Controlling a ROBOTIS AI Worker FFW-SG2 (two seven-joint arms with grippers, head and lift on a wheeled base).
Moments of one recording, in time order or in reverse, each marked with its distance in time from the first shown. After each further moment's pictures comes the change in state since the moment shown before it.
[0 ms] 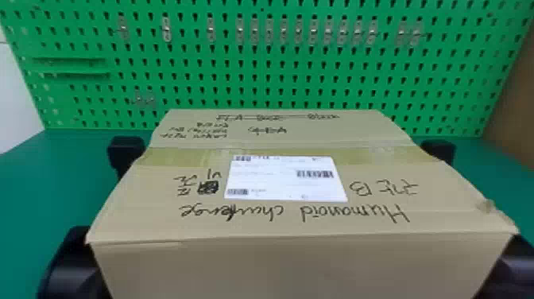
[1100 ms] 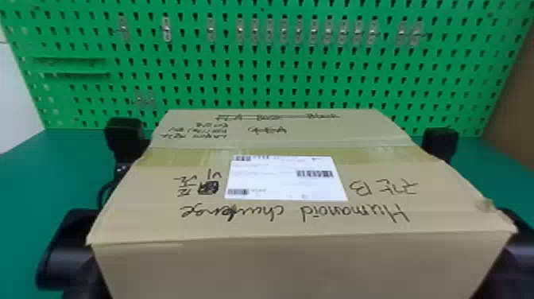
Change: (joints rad) left arm -0.048 0.000 0.006 -0.014 -0.019 0.013 -0.001; right arm -0.027 -0.010 -0.005 -0.026 0.020 0.031 0.000
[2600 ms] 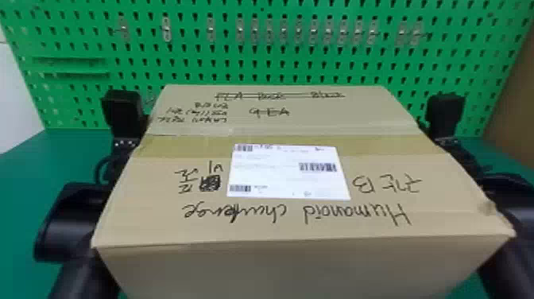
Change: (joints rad) left arm -0.075 0.015 -0.015 -0.015 -0.018 0.022 0.000; right arm -0.101 -0.030 0.033 -0.012 0.020 0.019 0.000
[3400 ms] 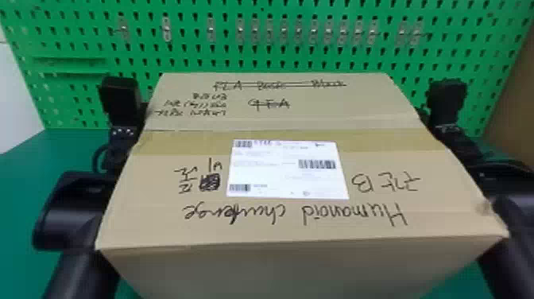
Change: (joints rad) left arm -0.036 0.001 -0.002 -0.002 -0.011 0.000 0.002; right arm -0.041 0.001 0.008 -0.001 0.008 0.001 0.000
